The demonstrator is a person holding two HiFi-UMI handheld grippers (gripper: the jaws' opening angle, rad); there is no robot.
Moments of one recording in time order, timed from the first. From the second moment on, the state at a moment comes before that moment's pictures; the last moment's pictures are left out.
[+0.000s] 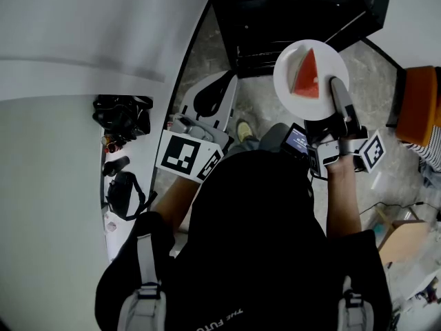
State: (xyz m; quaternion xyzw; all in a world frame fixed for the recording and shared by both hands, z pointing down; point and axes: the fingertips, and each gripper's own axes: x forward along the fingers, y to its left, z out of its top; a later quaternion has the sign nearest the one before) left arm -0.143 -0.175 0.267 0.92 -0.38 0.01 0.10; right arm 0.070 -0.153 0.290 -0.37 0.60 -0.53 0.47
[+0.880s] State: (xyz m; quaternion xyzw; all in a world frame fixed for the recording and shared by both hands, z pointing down) left arm -0.153 -0.178 0.270 0.92 -0.38 0.00 0.11; right arm 0.063 -0.151 0.287 -0.38 0.60 -0.53 0.47
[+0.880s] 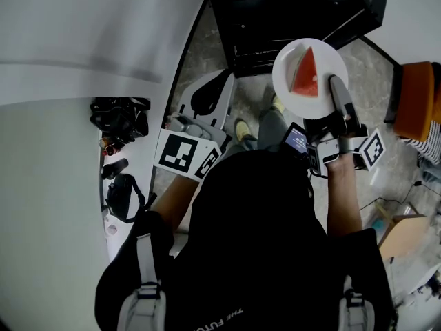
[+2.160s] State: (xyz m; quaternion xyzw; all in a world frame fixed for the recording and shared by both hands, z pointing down) left arm -0.115 -0.224 0.289 0.91 -0.38 0.03 0.13; right arm 0.091 -0.209 0.317 -0.39 0.61 -0.54 0.43
